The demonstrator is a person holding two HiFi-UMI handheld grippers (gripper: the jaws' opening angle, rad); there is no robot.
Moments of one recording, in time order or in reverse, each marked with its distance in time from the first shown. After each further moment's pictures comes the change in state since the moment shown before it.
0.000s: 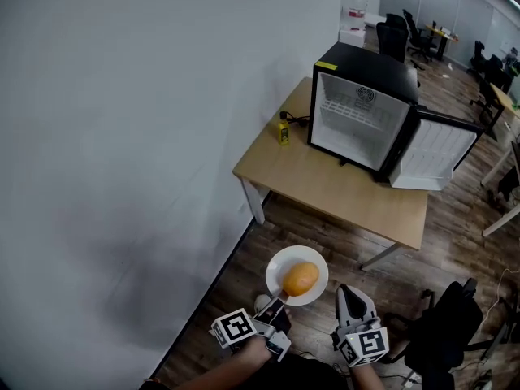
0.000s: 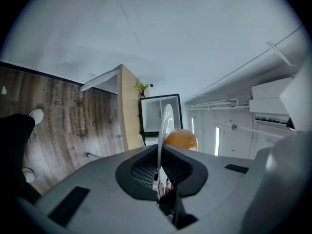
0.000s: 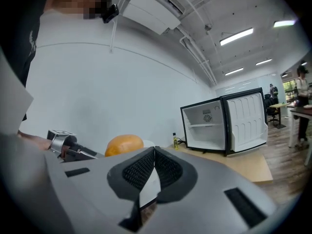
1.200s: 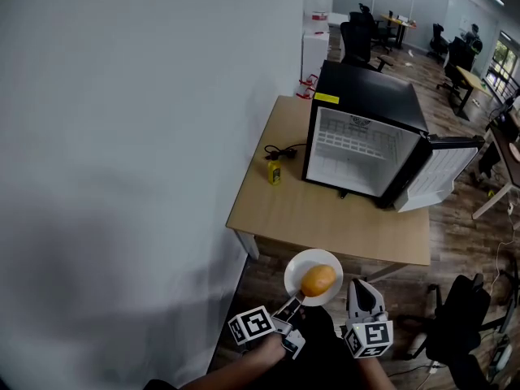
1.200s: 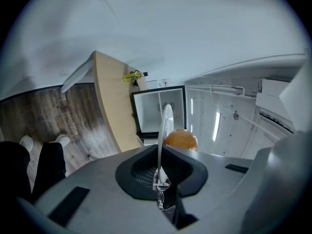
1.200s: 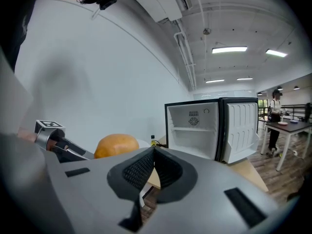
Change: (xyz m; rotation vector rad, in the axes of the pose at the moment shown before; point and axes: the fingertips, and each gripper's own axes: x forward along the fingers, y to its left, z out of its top) left arm 0.142 -0.007 0.168 0.059 0.293 -0.011; right arm 0.199 -0.040 0.037 -0.038 0.045 -0.347
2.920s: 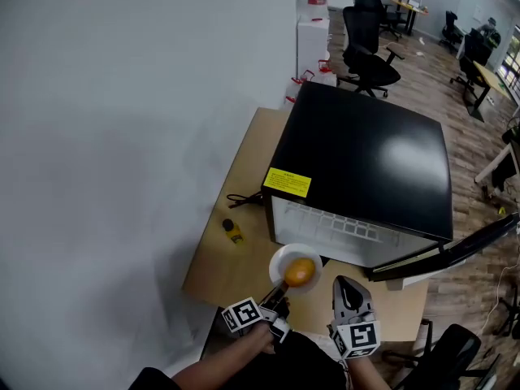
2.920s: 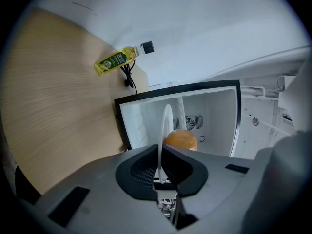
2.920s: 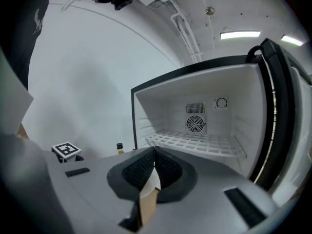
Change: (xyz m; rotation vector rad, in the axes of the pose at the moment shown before) left arm 0.345 0.072 0.184 0.018 -0.083 0.049; right arm 0.311 -0.192 0.051 -0.043 0.056 0.114
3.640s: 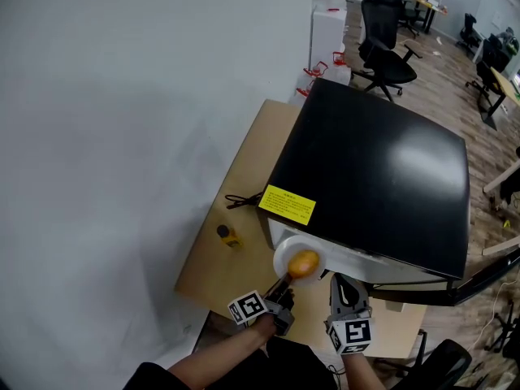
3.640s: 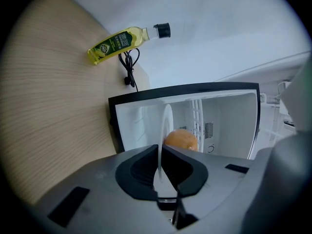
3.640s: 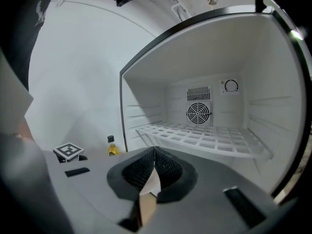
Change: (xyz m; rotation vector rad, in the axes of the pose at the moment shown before) left arm 0.072 0.022 0.024 -0.028 -0.080 -0.055; right arm 0.068 -0.034 -0.024 -0.017 0.025 0.041
